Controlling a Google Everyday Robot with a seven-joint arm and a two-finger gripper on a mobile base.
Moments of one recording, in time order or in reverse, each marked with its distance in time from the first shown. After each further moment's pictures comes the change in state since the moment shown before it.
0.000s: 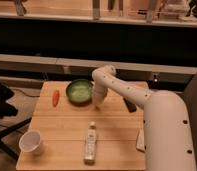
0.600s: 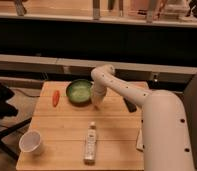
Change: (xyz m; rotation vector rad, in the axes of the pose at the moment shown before) arm -0.006 -0.009 0.000 0.004 -0.010 -0.039
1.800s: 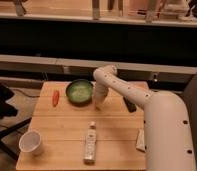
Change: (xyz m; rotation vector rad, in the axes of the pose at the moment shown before) arm 0.000 0.008 0.001 -0.001 -0.025 -0.061
